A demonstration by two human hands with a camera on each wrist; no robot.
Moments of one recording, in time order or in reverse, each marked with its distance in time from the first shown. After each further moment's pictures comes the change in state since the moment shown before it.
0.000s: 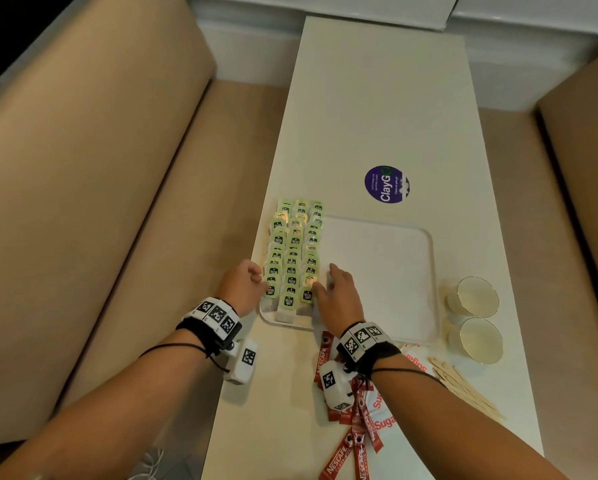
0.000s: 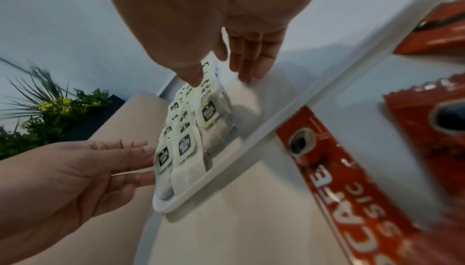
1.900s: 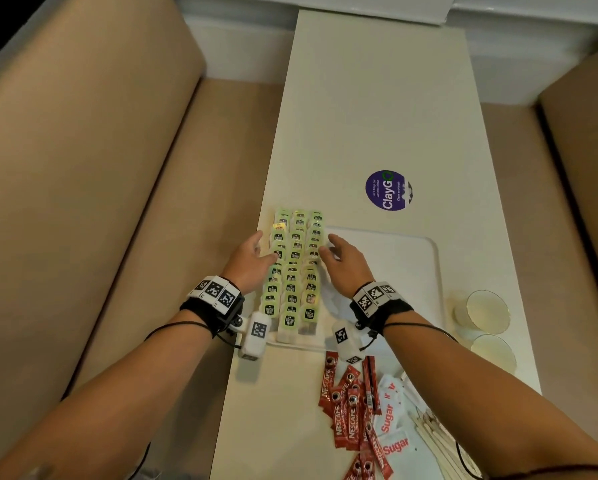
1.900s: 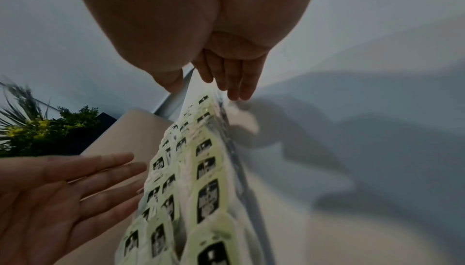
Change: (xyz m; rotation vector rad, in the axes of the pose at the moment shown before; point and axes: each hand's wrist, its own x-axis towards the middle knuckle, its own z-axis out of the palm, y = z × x) left_hand 0.054 0.057 -0.019 -0.206 -0.155 -0.004; right_hand 0.085 -0.035 -0.039 0.067 -0.073 -0.003
